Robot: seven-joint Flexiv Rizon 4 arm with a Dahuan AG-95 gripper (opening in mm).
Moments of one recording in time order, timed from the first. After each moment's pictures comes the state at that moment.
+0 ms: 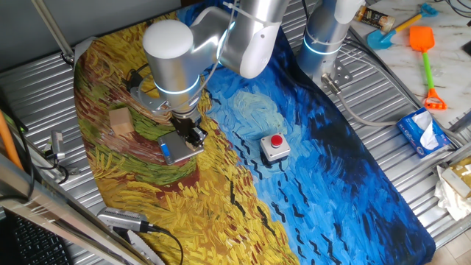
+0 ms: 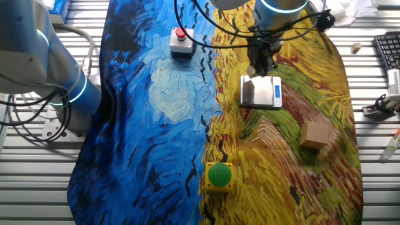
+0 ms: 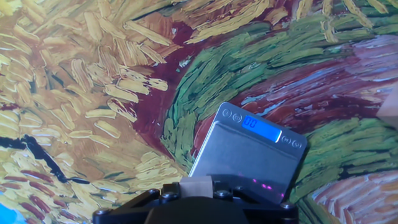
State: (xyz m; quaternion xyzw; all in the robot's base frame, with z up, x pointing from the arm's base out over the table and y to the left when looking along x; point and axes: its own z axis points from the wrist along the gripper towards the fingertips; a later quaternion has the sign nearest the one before) arm 0.524 0.100 0.070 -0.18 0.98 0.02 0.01
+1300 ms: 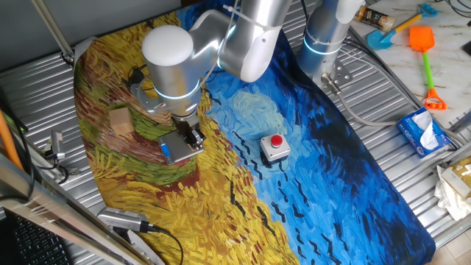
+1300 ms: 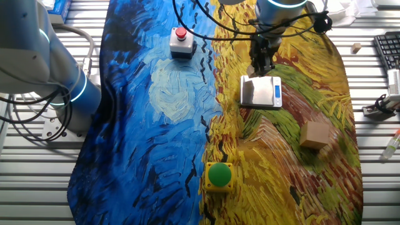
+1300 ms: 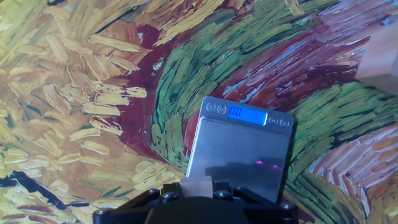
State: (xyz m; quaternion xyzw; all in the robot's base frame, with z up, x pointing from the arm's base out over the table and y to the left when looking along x) arm 0.525 0.100 0.070 -0.09 1.00 0.01 -0.01
